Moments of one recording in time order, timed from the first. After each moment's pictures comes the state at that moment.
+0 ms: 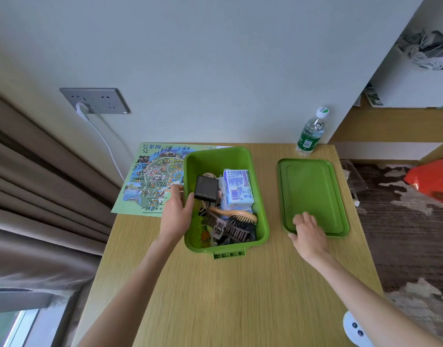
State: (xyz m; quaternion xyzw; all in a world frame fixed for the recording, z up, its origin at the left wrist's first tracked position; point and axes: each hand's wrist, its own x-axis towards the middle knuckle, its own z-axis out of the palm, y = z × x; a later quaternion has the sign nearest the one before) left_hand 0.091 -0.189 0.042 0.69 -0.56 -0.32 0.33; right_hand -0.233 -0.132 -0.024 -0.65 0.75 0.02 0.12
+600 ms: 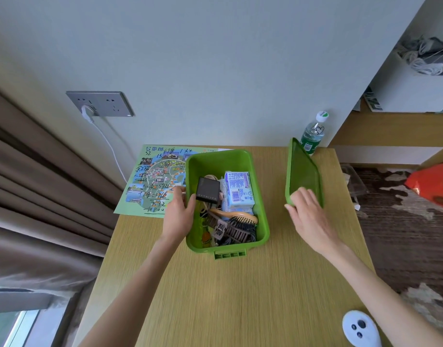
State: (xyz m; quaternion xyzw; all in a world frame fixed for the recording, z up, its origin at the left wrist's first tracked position) left_hand 0.088 -0.187 0.046 0.69 -0.55 -0.33 0.32; right_hand -0.224 -0.150 0.056 -0.77 0.60 -0.20 0.03
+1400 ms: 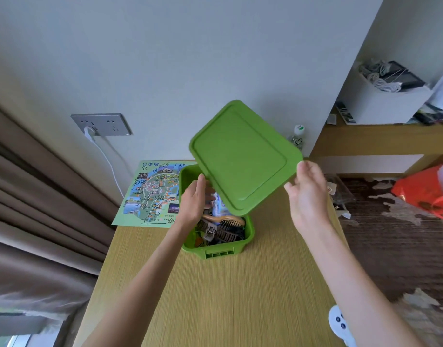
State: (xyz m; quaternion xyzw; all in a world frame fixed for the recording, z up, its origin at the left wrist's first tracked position) left_hand 0.029 -0.187 0.118 0.61 -0.49 -0.48 0.40; right_hand -0.188 -0.143 0.178 -0.21 0.48 -0.70 0.49
